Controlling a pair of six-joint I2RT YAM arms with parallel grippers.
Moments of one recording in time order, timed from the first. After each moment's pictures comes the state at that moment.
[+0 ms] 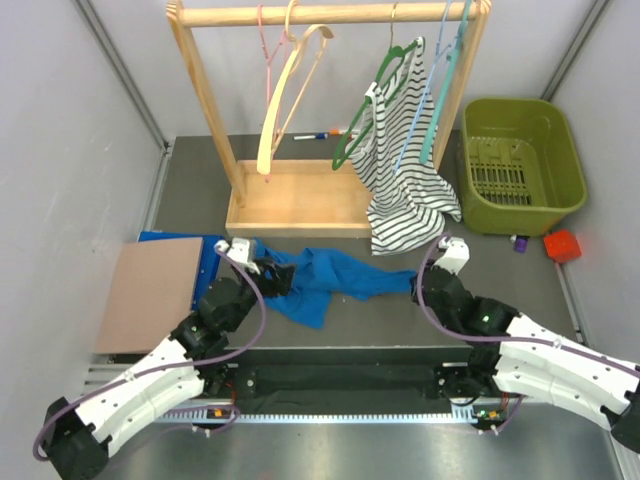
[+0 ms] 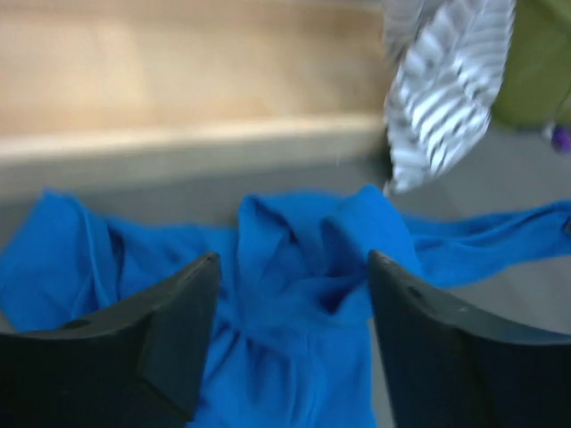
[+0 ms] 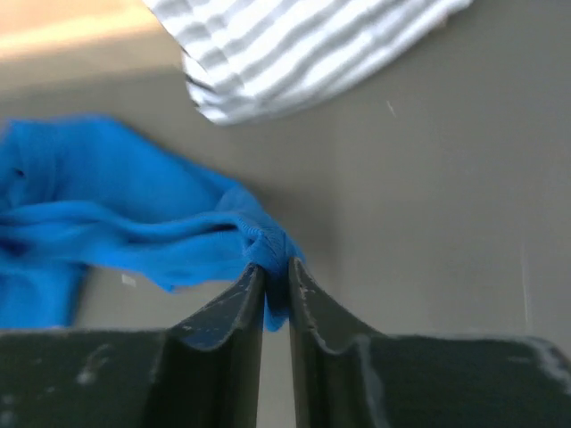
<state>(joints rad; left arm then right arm) -0.73 0.55 0.29 0.22 -0.29 -0.36 0.91 0.70 0.48 -0.36 0.64 0.74</state>
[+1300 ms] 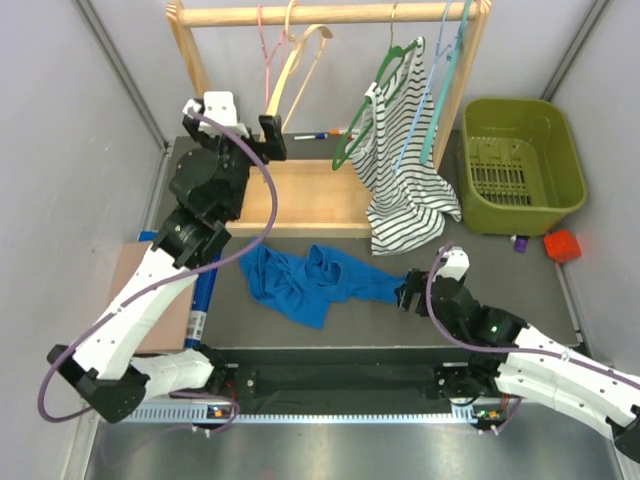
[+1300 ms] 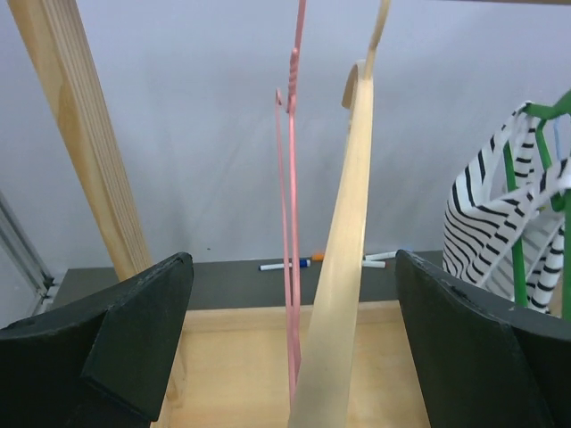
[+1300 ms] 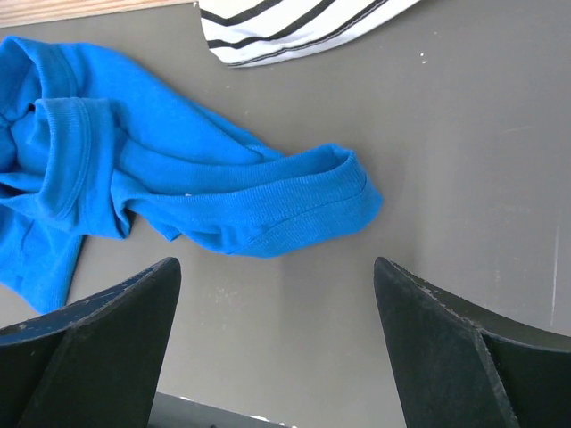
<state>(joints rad) -0.64 1.13 1.37 -0.01 -0.50 0.02 0.90 0.61 0.36 -0.39 0.50 0.72</state>
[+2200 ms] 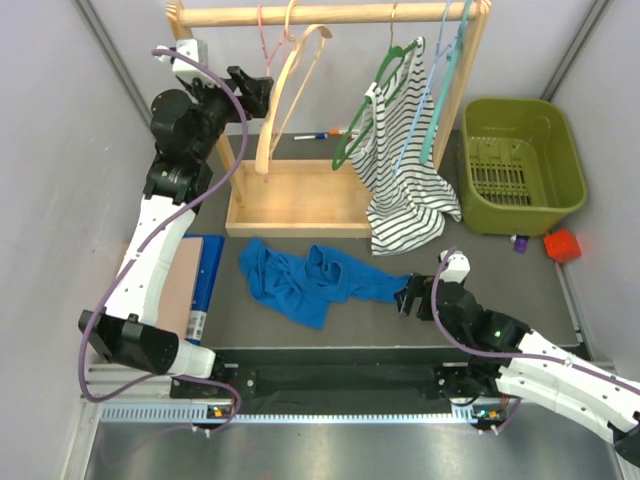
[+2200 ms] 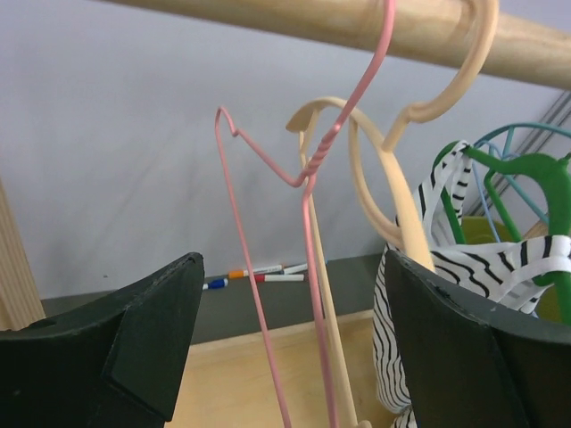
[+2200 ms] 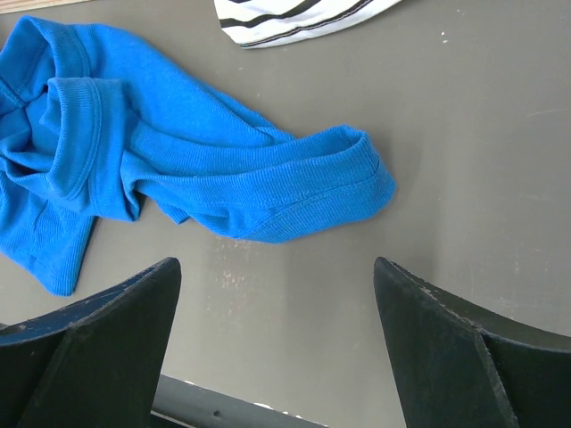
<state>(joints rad) -0.23 1.41 1.63 -0.01 0.12 -0.32 0.90 0.54 0.32 -0.39 0.45 0.73</state>
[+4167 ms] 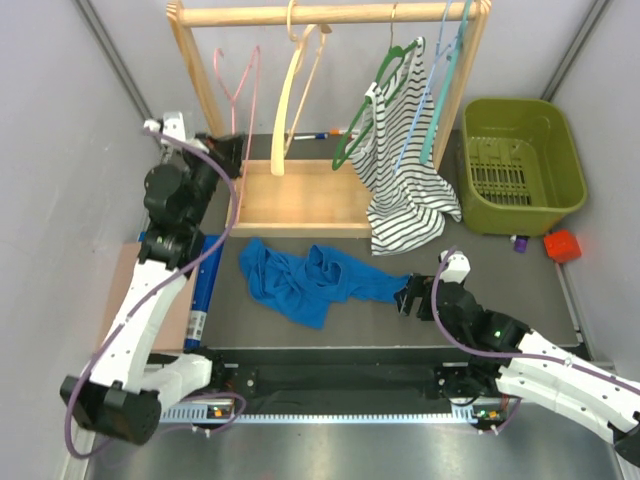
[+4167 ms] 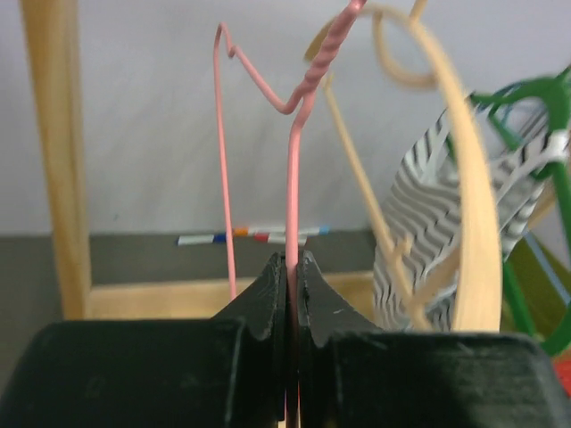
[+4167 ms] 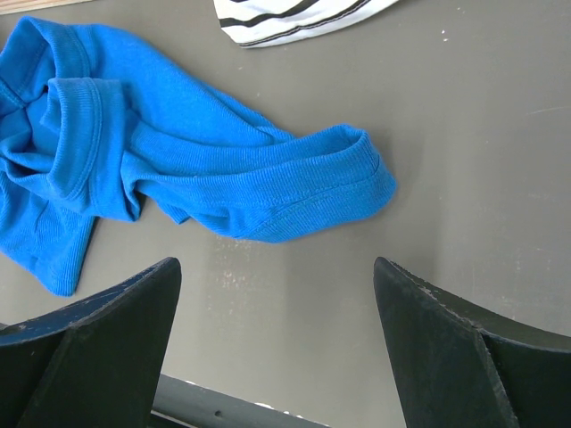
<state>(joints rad) -0.23 1.11 1.19 0.17 0.09 -0.36 0.90 0.54 0.32 -0.39 0.45 0.74</state>
